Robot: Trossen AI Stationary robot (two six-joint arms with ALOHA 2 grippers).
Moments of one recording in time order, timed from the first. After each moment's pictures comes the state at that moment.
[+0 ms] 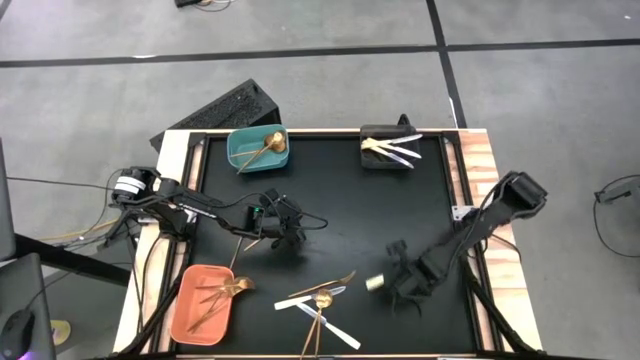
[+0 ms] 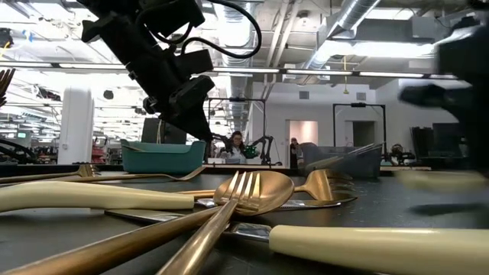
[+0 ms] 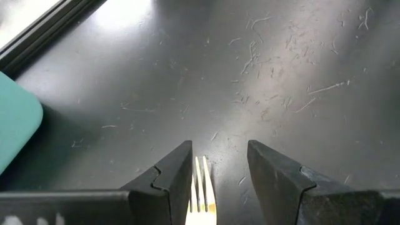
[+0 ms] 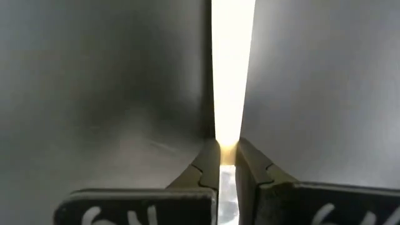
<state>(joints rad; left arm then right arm) -0.12 1.60 0.85 -0.22 -0.61 -0.50 0.64 1.60 0.88 -0.74 0.19 0.21</state>
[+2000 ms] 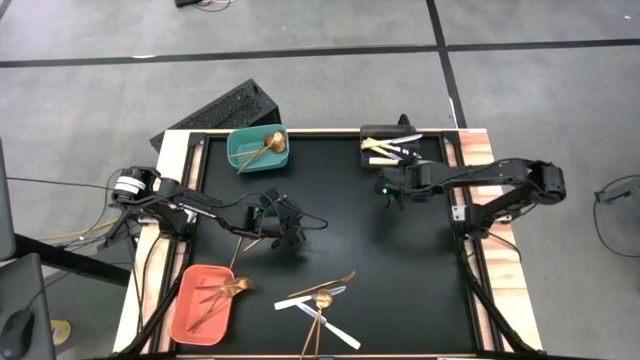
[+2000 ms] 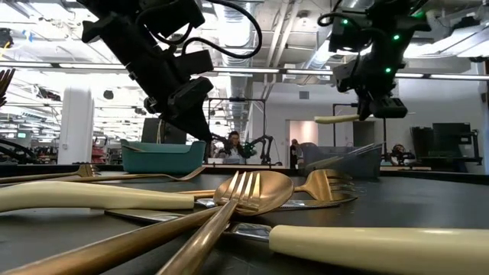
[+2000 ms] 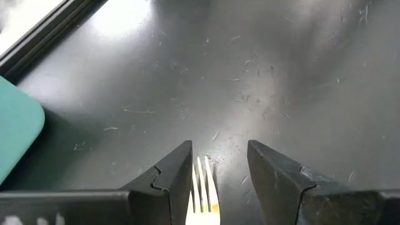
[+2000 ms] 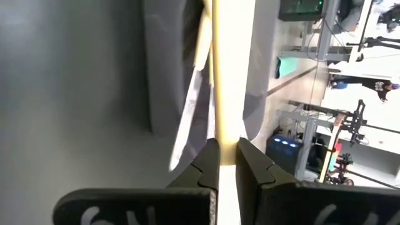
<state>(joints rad) -0.12 1.60 0.85 -0.22 -0.61 -0.48 -0.18 1.35 0.89 -0.86 0.90 -0.30</state>
